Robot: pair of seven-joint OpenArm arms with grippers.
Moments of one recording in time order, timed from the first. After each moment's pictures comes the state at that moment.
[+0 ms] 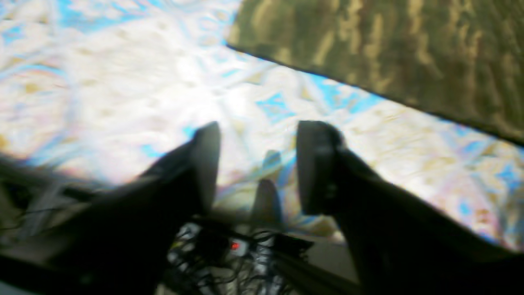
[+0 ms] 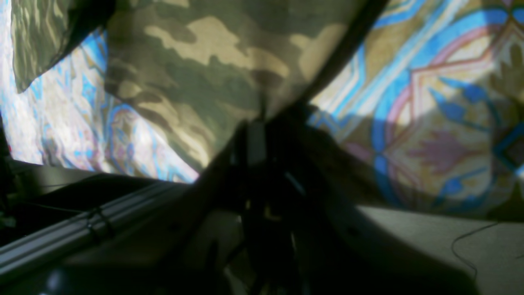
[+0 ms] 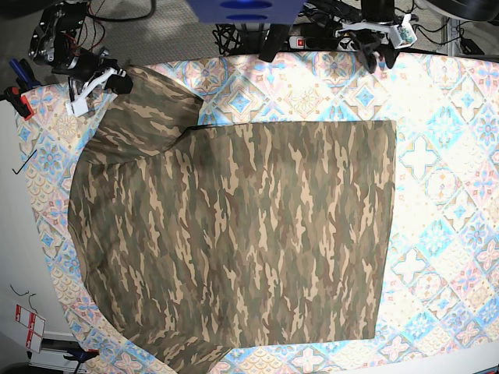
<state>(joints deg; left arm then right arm) 52.8 -7.5 -2.3 91.5 -26.7 -2.1 -20.4 -23.4 12.7 33.5 74.4 46.8 42.2 -58.9</state>
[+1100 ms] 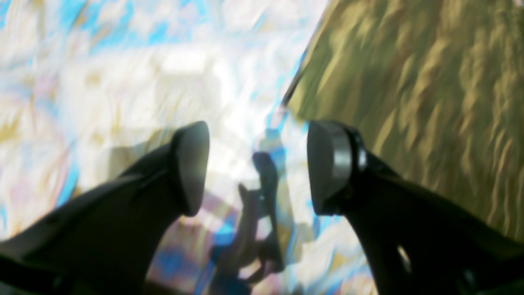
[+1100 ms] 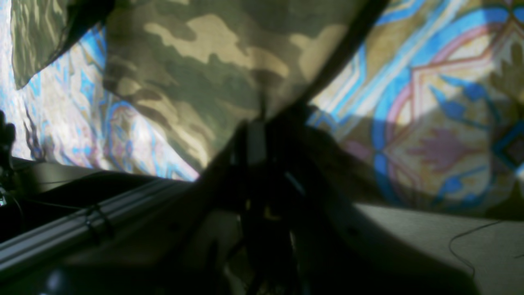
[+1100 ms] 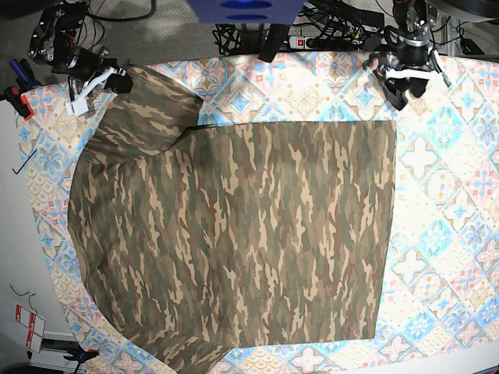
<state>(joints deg) 38.4 -11.9 -16.2 86.7 -45.2 -8.2 1.1 -23.5 12.9 33.5 74.4 46.7 42.2 -58.9</state>
